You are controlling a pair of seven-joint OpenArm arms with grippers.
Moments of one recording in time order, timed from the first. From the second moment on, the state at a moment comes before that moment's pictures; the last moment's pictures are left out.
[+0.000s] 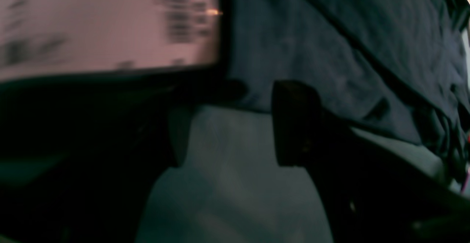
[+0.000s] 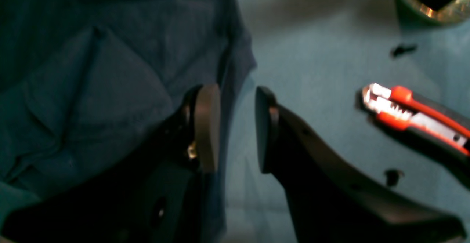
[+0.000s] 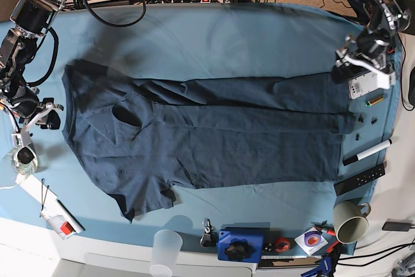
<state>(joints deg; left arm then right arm) 13.1 -1.8 -40.8 94.6 -43.8 -24.9 61.1 9.5 30.5 32.3 74.1 32.5 38.8 -60.0</state>
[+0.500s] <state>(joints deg) 11.0 -1.6 -37.0 94.3 -40.2 -22.6 59.5 9.1 30.5 45.6 74.1 44.7 35.2 -72.3</state>
